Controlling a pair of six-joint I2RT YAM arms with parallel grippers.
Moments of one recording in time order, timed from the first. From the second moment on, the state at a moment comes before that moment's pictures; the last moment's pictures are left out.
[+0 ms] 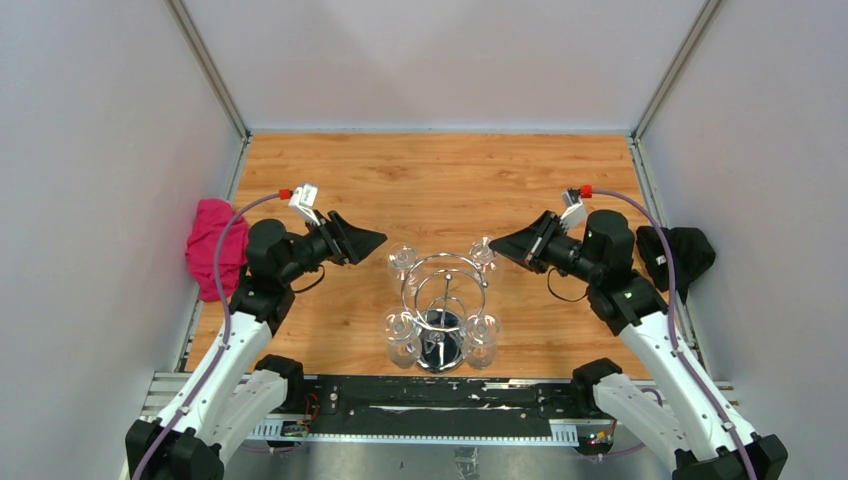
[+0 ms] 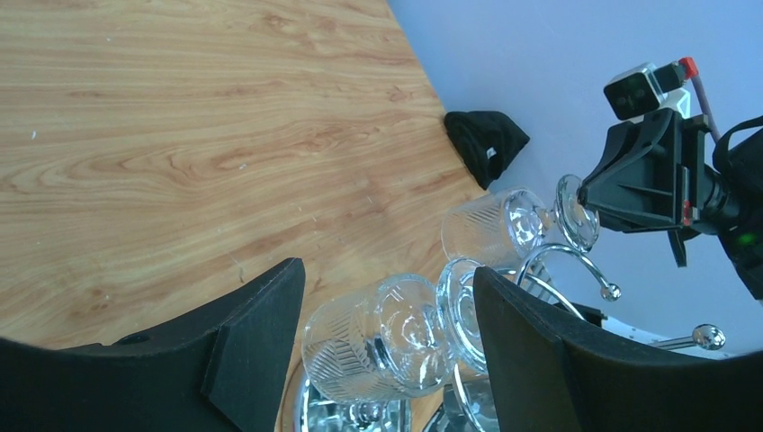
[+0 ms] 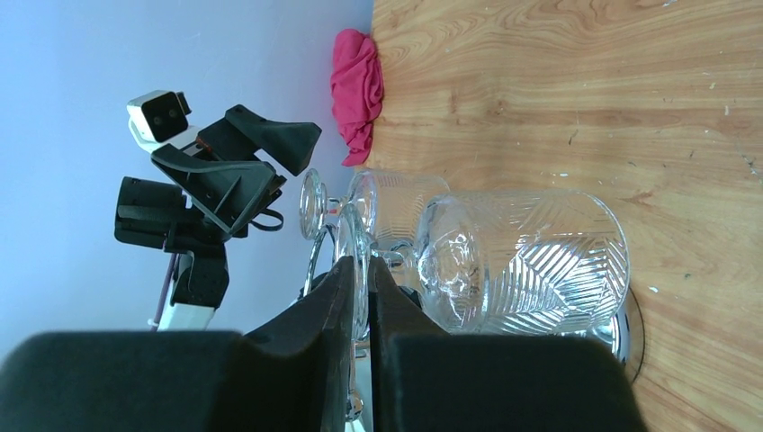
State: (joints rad) left arm -0.24 0.78 0.56 0.13 0.58 -0.70; right arm 0.36 0.77 0.75 -0.24 -0.49 1.02
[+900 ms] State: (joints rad) left arm -0.24 0.80 0.56 0.12 0.58 -0.67; right arm 0.36 0.73 0.76 -0.26 -0.34 1.00
